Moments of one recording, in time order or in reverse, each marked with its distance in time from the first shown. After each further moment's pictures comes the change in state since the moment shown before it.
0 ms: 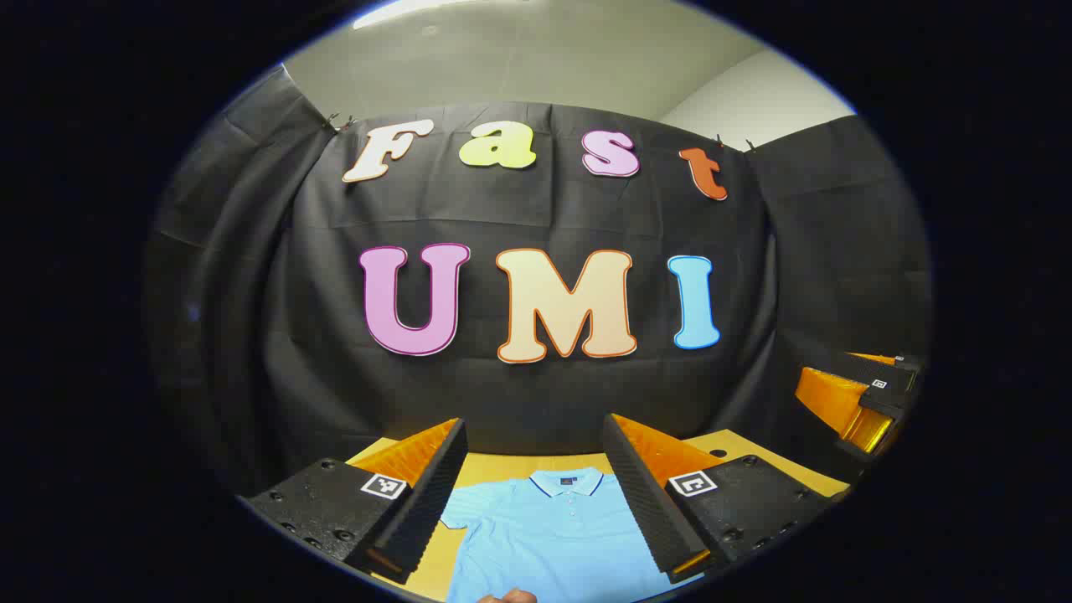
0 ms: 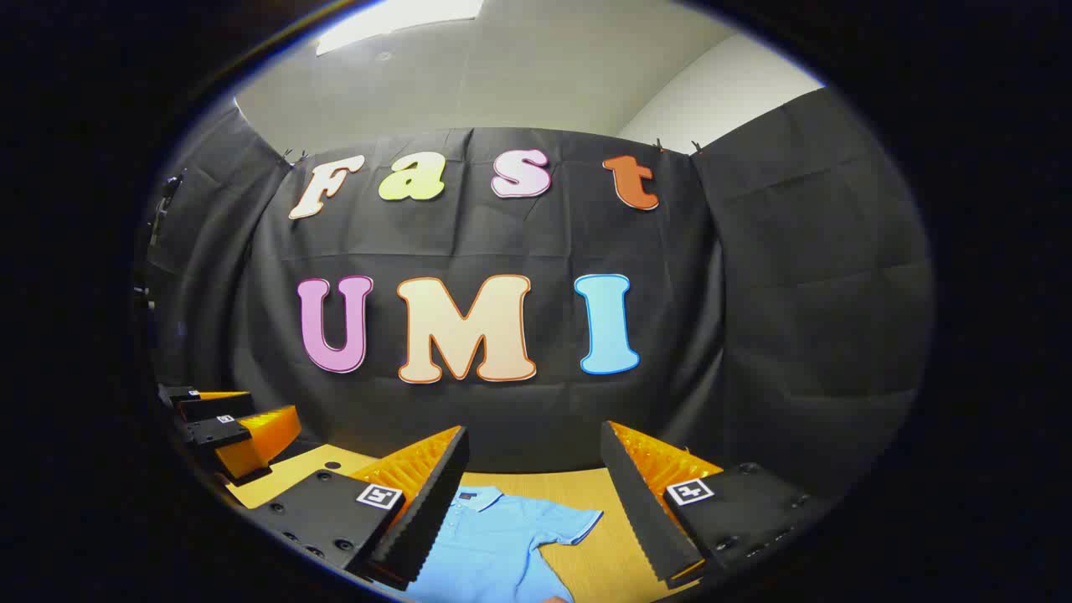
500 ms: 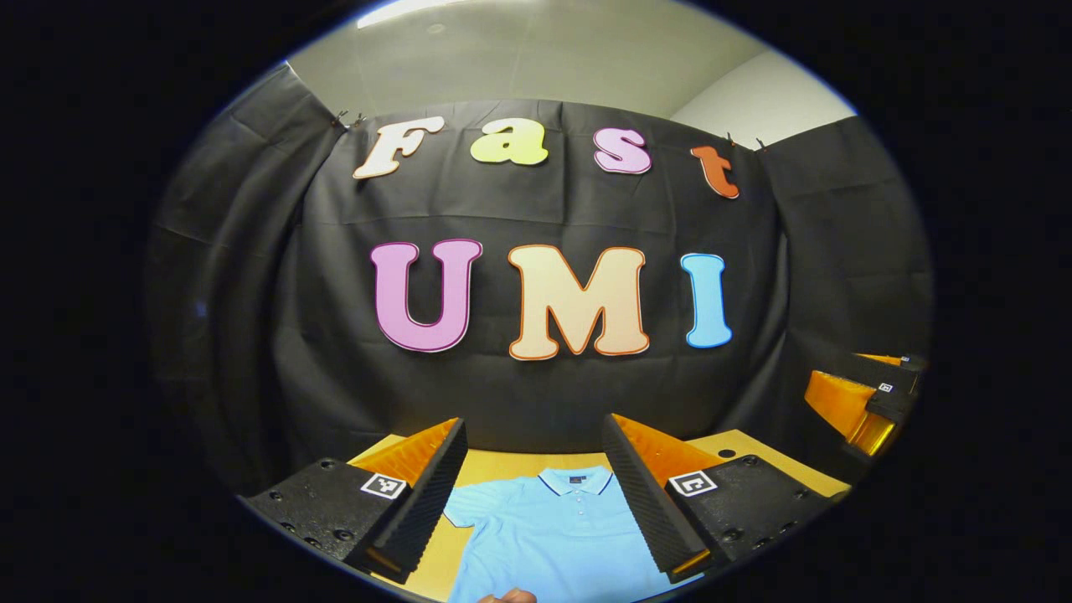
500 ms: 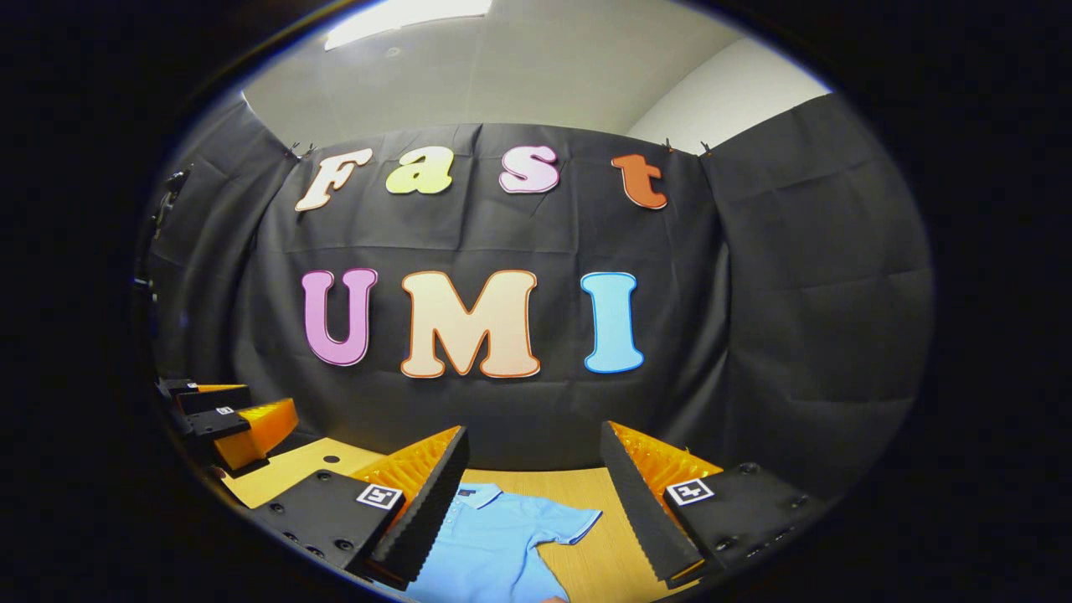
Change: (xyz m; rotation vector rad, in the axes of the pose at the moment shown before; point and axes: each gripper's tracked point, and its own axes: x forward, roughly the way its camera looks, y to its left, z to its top) left arm 0.001 0.015 -0.006 -0.003 0.012 0.037; right arm 0.004 0.007 -0.007 -0.030 0.012 0.016
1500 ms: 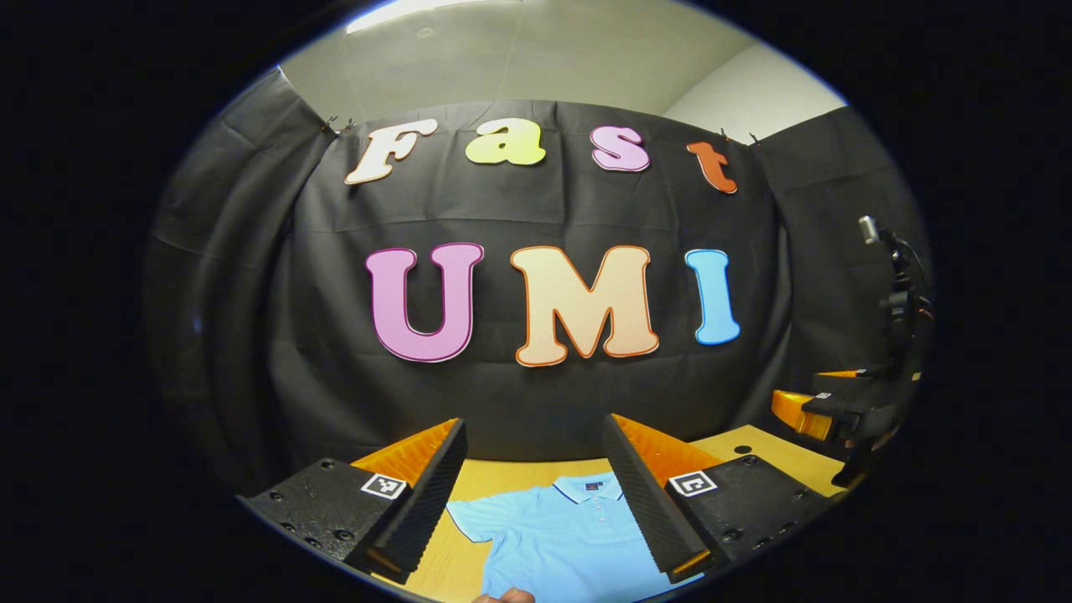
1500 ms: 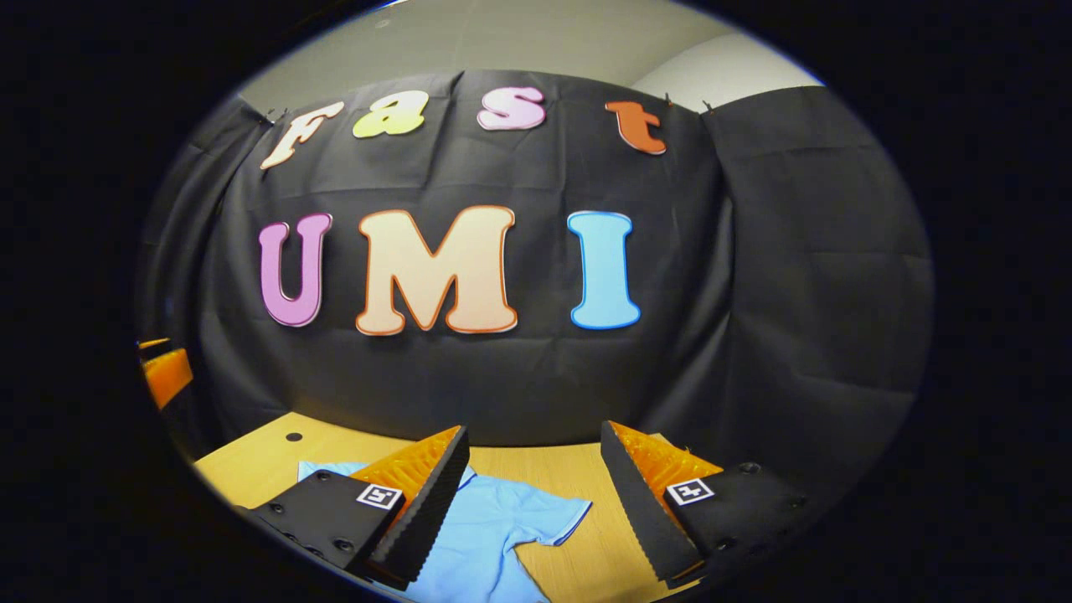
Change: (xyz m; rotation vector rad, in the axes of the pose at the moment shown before) left arm 0.031 0.027 -0.005 0.041 -0.018 -0.011; right arm 0.116 -0.033 -0.092 -0.011 0.217 -0.070
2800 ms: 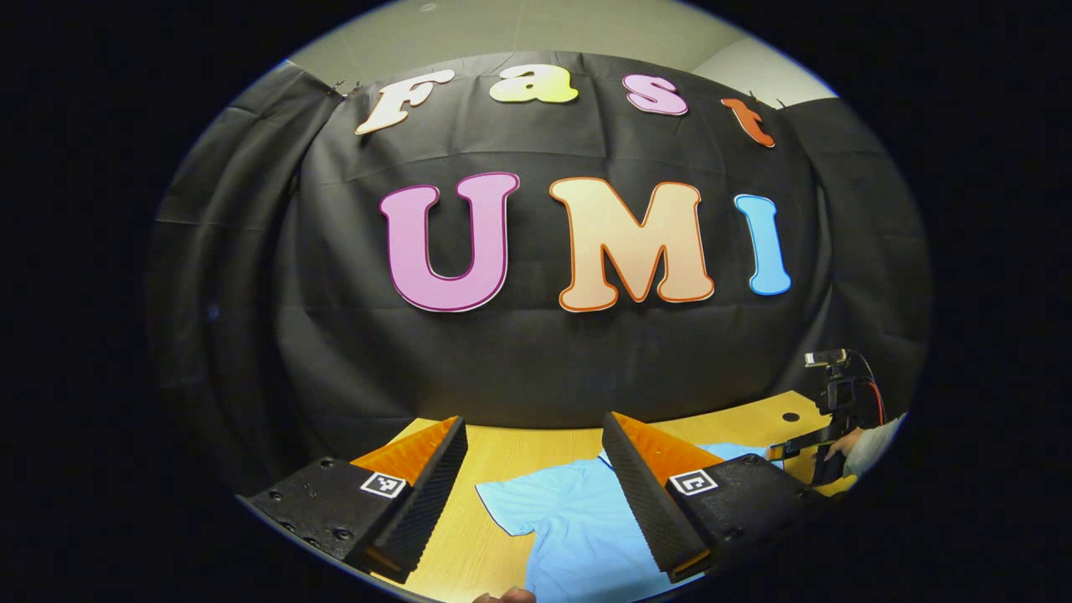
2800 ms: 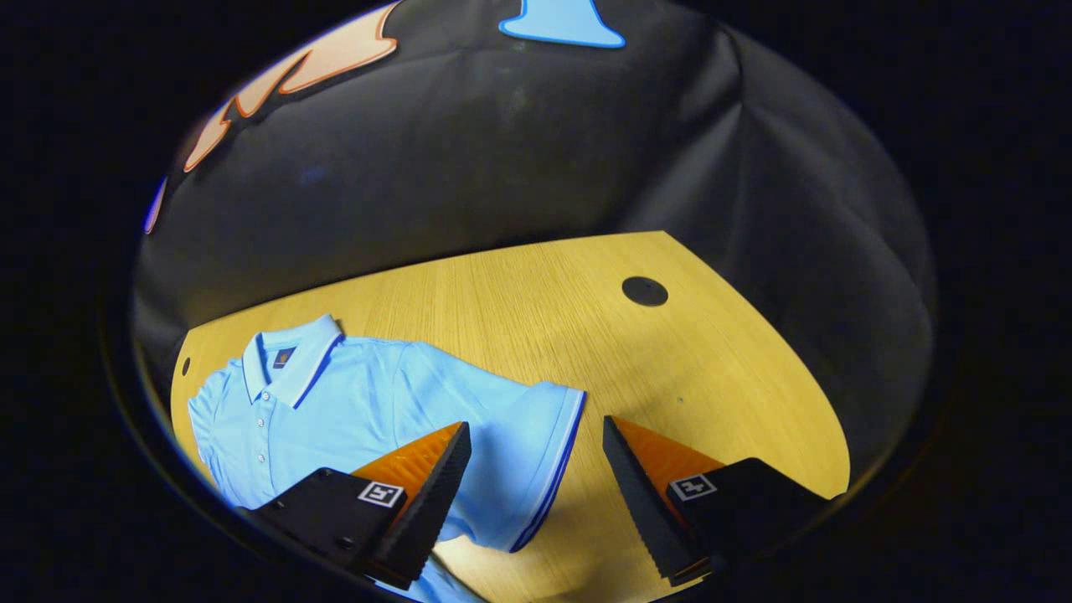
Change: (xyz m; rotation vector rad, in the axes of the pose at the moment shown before) left arm 0.060 0.061 -0.074 0.007 0.166 0.070; right arm 0.168 -0.061 -0.285 0.067 0.672 -0.210
